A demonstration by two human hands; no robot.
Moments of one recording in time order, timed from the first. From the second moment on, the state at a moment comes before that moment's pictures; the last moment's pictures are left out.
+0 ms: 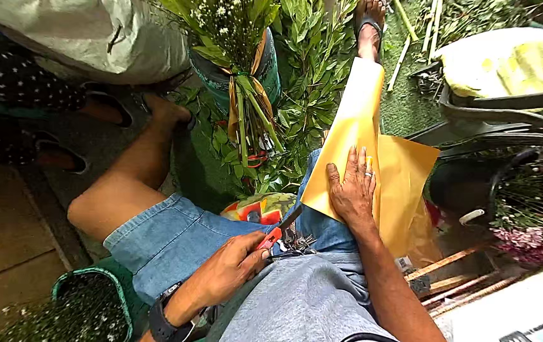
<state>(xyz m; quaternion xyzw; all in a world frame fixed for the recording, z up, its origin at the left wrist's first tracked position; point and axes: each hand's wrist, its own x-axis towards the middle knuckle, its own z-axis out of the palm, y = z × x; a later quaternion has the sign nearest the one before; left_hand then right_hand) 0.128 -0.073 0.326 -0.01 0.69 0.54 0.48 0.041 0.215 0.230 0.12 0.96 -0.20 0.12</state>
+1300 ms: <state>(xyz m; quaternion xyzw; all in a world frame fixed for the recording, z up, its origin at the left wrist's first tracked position) 0.095 -0.028 0.311 -0.06 0.70 0.55 0.46 0.040 0.215 0.230 0.13 0.96 -0.20 0.12</state>
